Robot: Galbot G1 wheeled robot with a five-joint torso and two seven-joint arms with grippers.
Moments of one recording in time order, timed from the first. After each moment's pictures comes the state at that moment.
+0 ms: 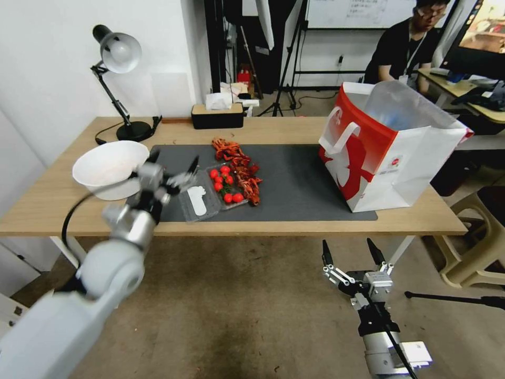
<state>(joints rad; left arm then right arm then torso) 1.37 -0.84 -0.41 -2.09 -0.56 -0.10 -0.25 -1.82 1.24 0.41 2.21 0.12 0.29 0.22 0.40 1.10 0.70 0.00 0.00</state>
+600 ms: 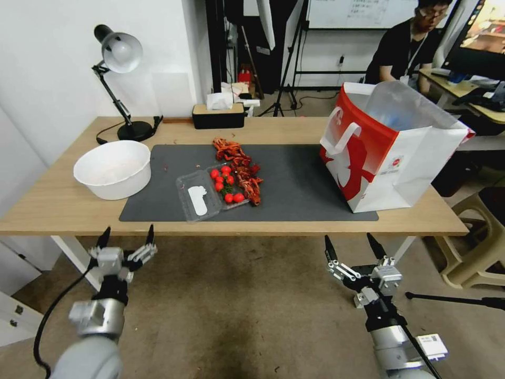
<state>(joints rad) 1.74 -1.04 -0.51 -2.06 -0.38 -0.30 -0.38 -1.80 1.23 0.47 2.21 0.30 0.28 0.06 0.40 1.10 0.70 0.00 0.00</state>
